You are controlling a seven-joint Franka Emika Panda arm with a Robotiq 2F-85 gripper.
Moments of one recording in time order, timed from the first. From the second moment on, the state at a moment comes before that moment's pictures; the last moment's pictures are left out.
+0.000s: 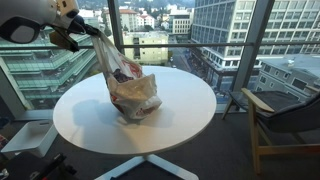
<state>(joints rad) 0.41 0.18 0.36 -2.26 1.20 3.93 -0.59</state>
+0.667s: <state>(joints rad) 0.42 0.26 0.37 -2.16 1.44 3.86 -0.79</state>
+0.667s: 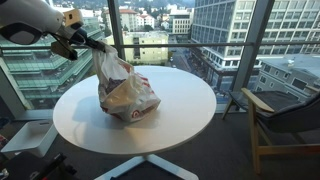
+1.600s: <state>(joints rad) 0.44 0.25 0.47 -2.01 2.08 4.09 -1.19</state>
